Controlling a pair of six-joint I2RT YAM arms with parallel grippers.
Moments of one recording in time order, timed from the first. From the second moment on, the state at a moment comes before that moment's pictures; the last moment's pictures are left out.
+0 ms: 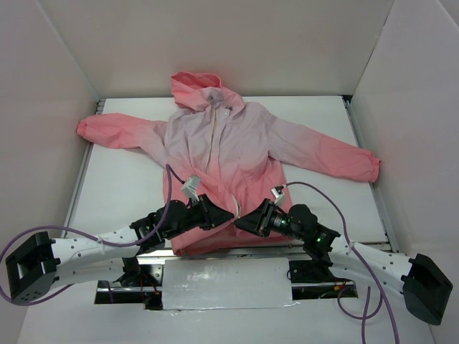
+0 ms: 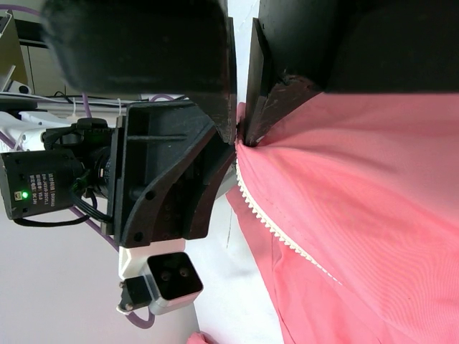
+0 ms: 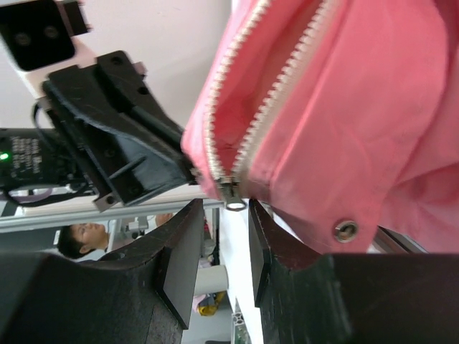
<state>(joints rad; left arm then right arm) -1.04 0.99 0.39 0.36 -0.08 -1.11 0.88 0.71 0.13 0.39 -0.22 1.39</state>
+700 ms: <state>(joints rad) -1.04 0.98 0.39 0.37 -0.08 -1.11 0.88 0.64 0.12 0.39 -0.21 1.41</state>
